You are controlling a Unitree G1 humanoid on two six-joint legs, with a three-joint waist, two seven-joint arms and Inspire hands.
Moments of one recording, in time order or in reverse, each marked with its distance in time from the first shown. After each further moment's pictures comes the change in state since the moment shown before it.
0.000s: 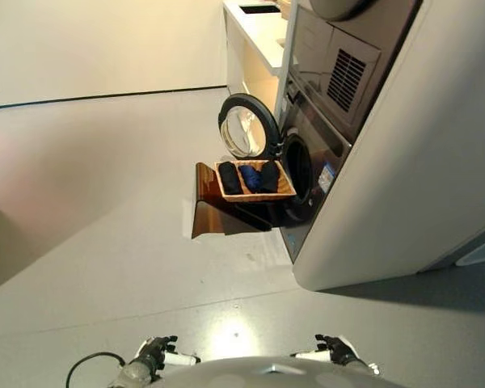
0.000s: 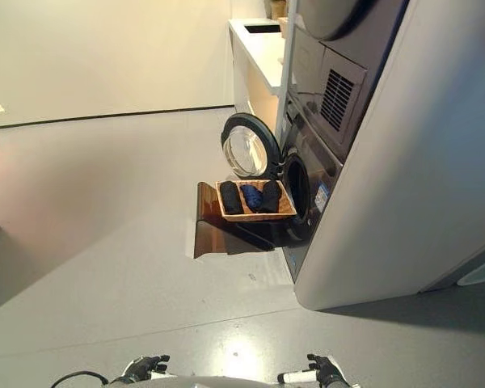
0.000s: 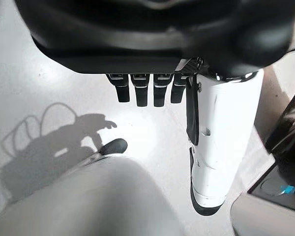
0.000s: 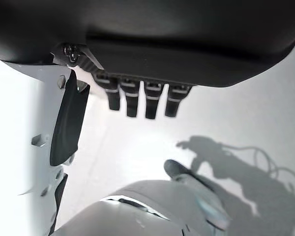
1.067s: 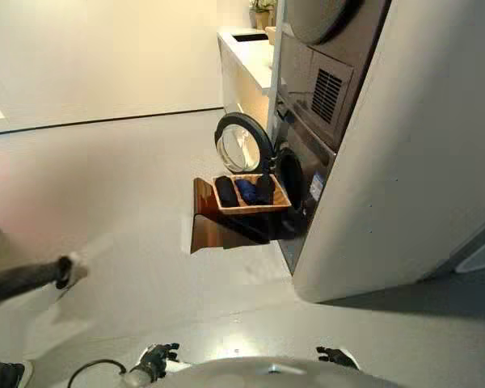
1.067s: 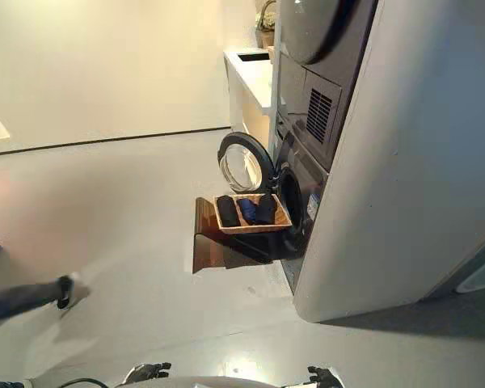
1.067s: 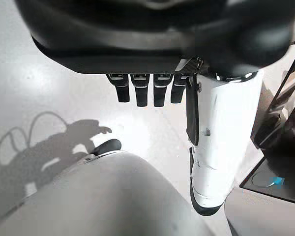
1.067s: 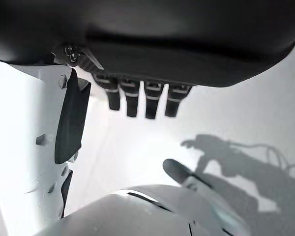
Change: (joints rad) left arm 0.064 -0.021 -0.002 -0.004 0.016 -0.007 -0.002; right arm 0.066 0.003 0.021 -0.019 -0.010 0.015 -0.003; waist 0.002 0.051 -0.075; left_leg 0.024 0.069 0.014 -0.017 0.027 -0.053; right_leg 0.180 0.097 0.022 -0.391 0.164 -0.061
